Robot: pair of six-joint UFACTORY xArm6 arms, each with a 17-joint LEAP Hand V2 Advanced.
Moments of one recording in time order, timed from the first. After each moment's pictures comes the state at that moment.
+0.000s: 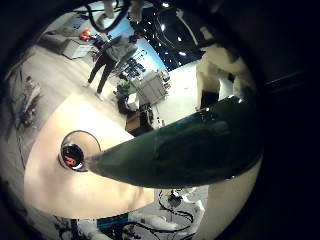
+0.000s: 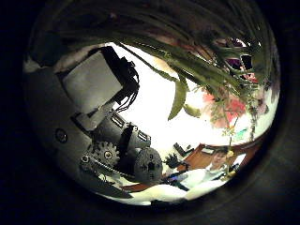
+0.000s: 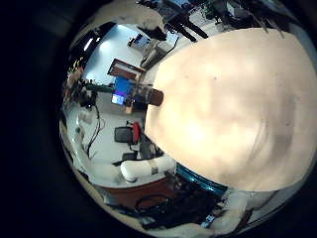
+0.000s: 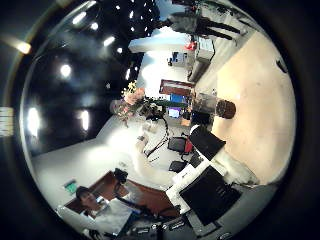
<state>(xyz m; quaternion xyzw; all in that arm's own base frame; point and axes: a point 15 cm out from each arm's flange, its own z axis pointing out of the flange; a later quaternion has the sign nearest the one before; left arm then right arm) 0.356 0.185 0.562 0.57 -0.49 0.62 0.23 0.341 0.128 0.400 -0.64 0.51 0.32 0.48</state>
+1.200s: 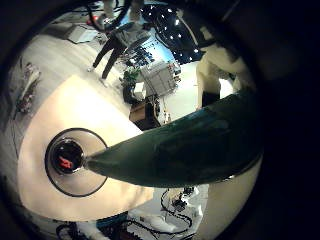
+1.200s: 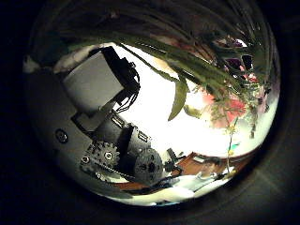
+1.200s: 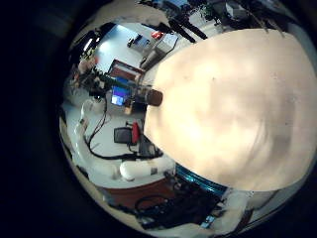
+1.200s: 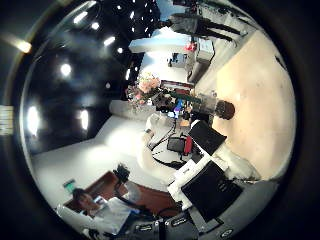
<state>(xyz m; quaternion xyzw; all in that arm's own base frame) 0.417 0.170 0.497 0.58 -0.48 0.58 0.30 0.339 0.125 0.399 -0.64 0.51 0.32 0.48</state>
